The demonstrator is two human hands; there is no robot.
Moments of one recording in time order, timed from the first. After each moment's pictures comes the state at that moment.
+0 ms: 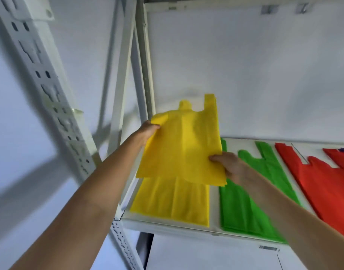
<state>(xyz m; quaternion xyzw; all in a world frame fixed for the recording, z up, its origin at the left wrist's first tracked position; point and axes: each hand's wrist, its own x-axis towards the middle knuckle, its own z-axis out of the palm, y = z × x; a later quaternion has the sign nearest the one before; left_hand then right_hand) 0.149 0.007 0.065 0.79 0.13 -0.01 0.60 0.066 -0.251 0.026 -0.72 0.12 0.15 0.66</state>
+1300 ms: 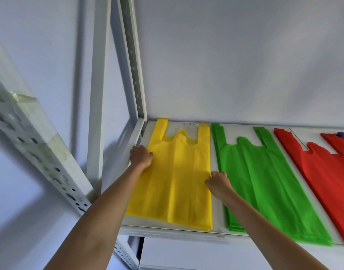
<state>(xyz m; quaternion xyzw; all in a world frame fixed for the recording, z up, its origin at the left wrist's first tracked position) 0.179 0.020 -0.097 0.96 0.16 -0.06 0.21 0.085 -0.226 -0.091 -0.93 0.14 0.14 0.31</state>
